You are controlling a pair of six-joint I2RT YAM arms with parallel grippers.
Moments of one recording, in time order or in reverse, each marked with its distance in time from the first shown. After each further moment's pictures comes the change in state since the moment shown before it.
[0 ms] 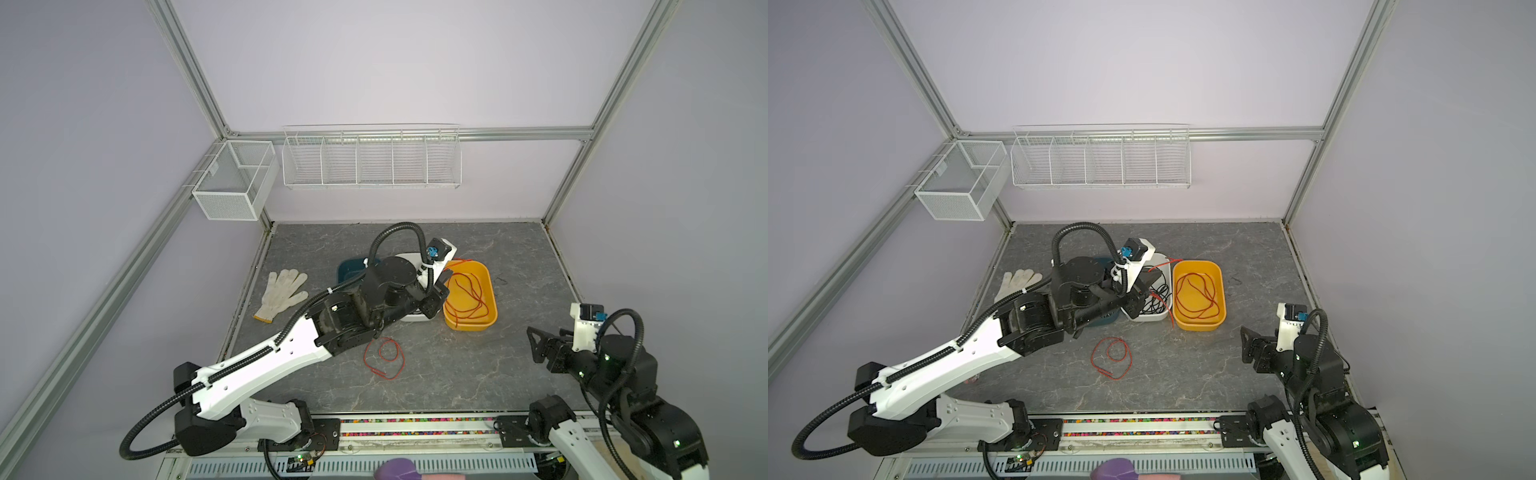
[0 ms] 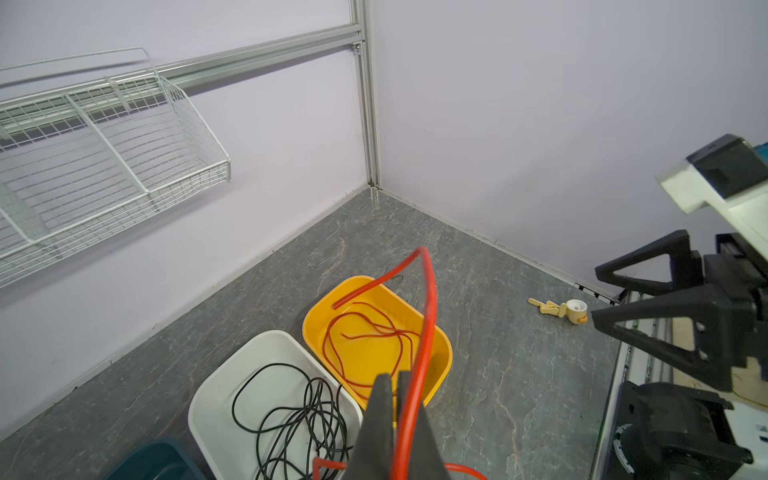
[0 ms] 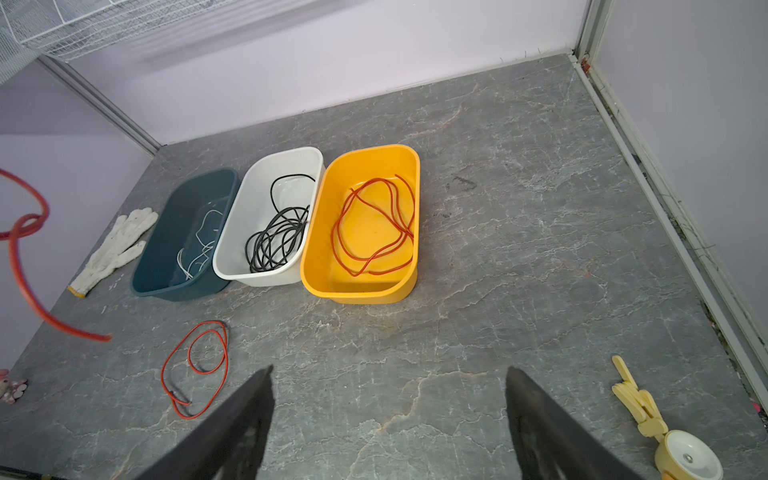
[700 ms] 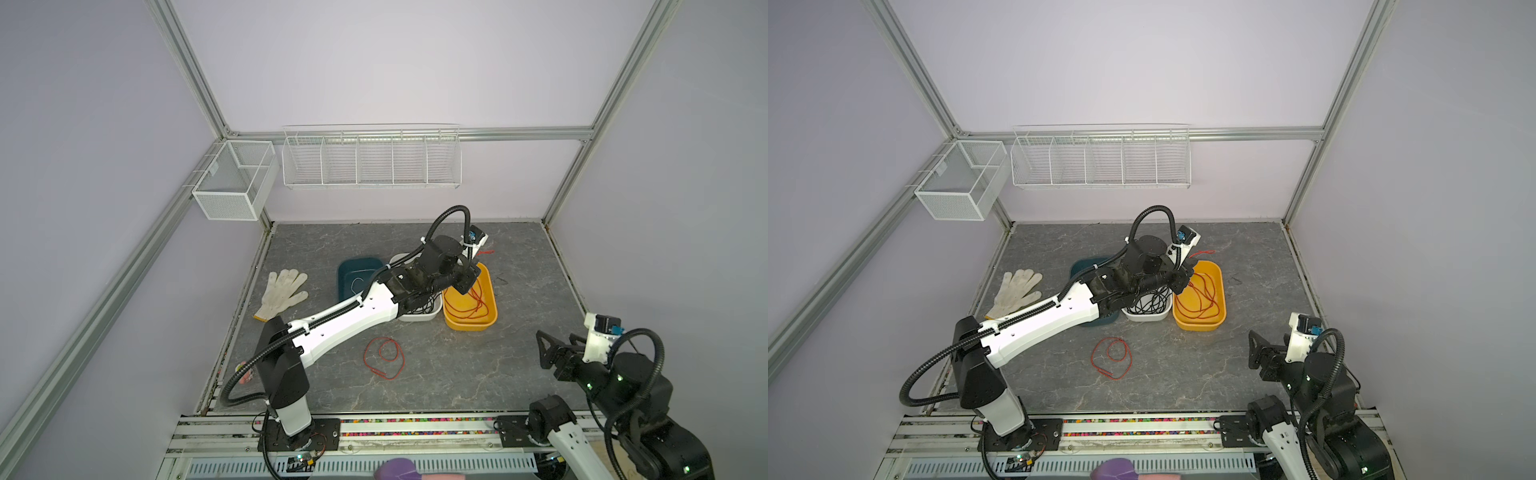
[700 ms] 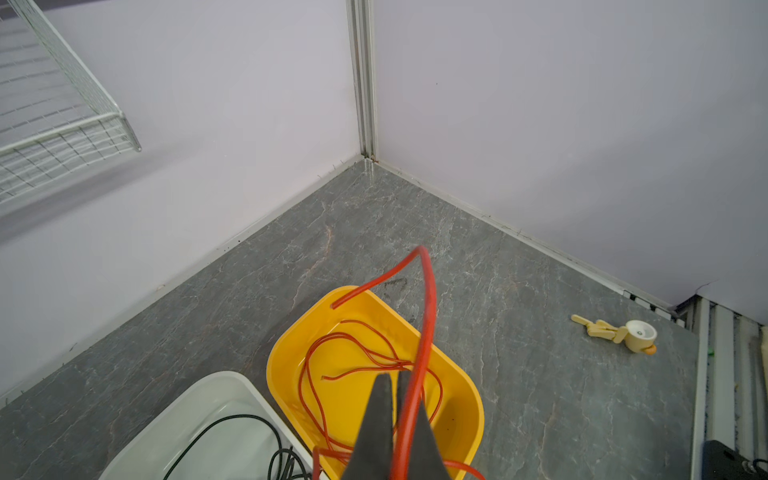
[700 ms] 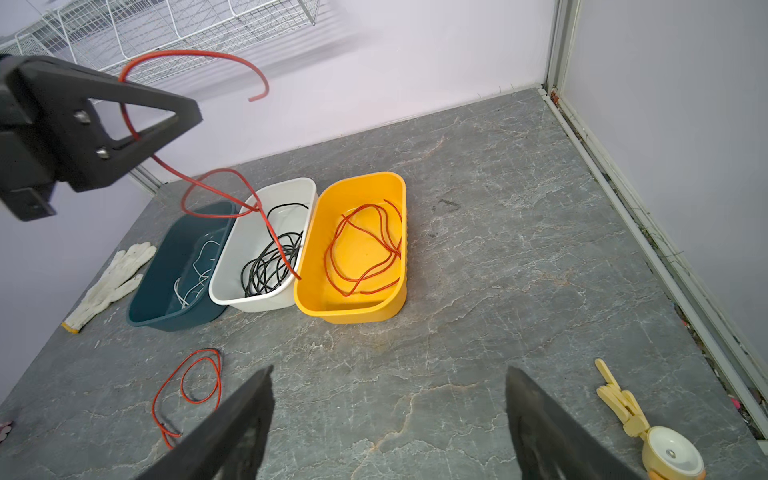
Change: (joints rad) left arm 0.117 0.420 0.159 0.155 0.135 -0.006; right arm -0.001 -0.105 -0.026 0.002 0.052 0.021
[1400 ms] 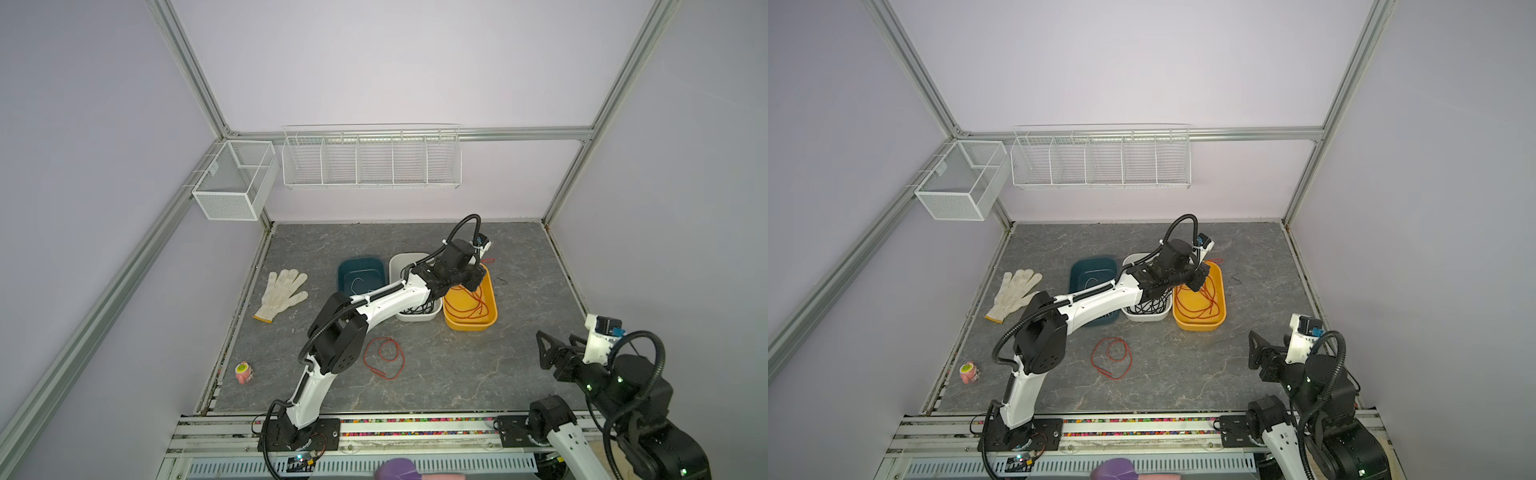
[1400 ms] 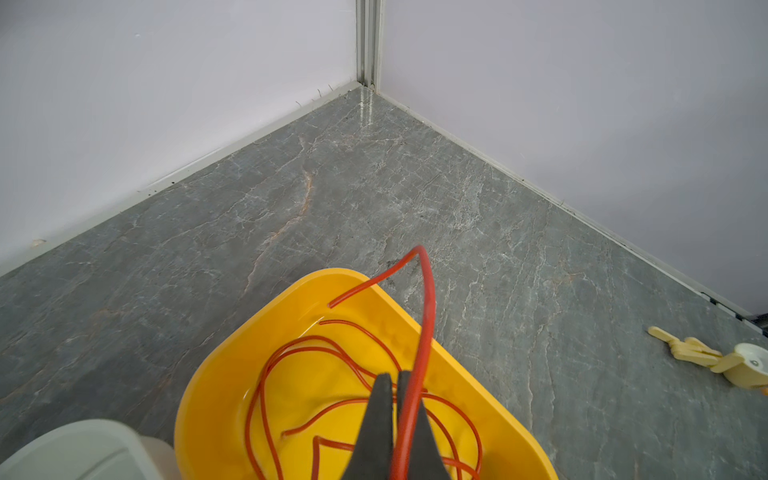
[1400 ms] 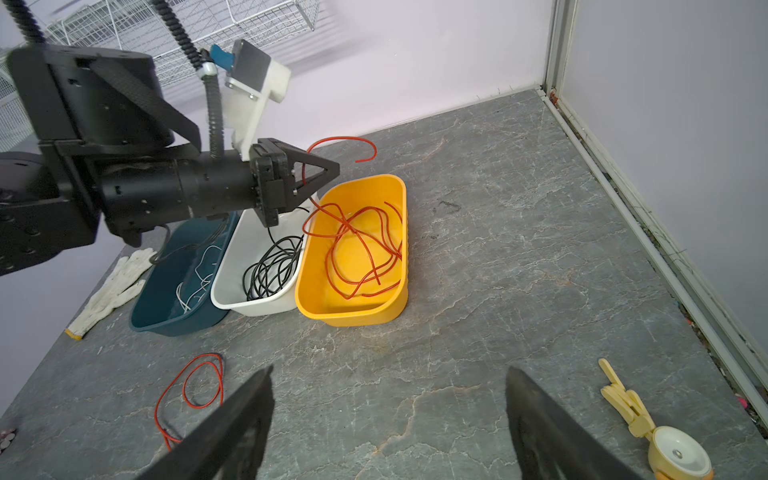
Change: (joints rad) left arm 0.067 0.396 0.182 0.092 0.101 -0.068; right arm -0.030 -0.018 -0.012 0.009 -0.027 -0.004
